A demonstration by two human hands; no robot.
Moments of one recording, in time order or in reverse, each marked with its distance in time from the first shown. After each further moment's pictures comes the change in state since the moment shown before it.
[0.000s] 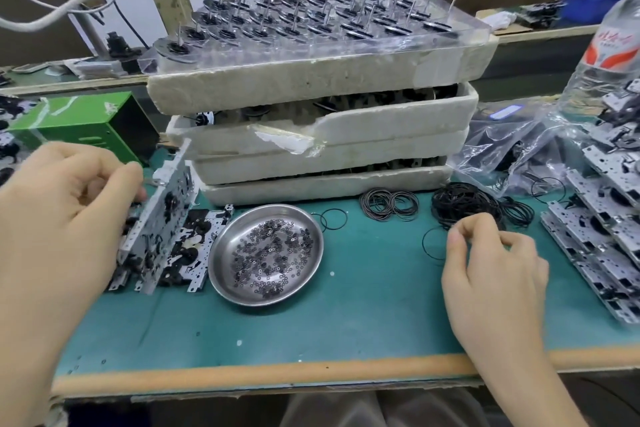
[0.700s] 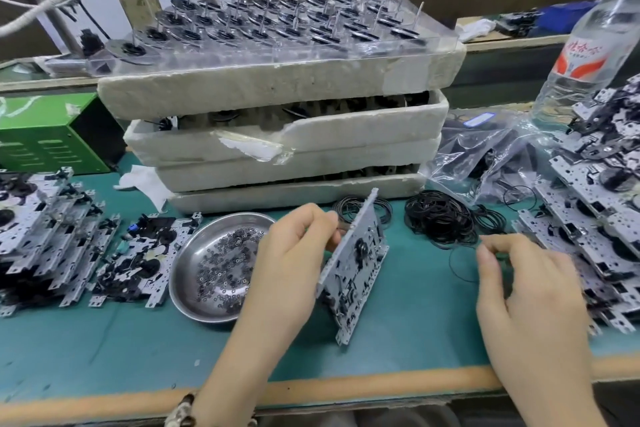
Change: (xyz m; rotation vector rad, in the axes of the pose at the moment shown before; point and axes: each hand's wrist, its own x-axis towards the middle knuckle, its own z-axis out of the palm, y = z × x) left_hand -0.091 0.152 0.120 -0.694 -0.449 -0.192; right_hand 0.009 0.055 -0.019 0.030 0.174 -0.180
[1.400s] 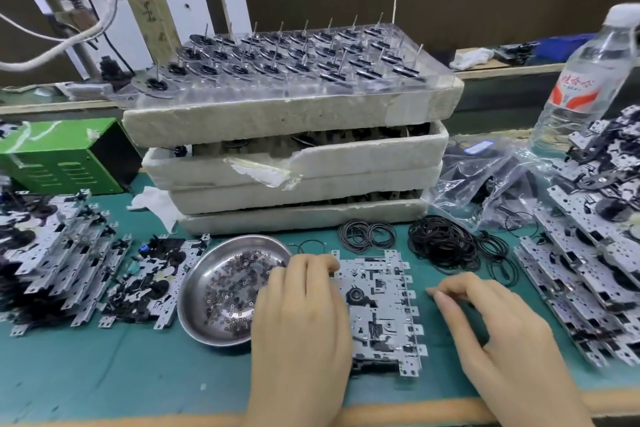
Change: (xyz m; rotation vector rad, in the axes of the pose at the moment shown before) left_hand -0.033 -0.023 0.008 0.872 0.204 0.420; right_hand -0.006 0.000 0.002 0.144 -0.179 -0.212
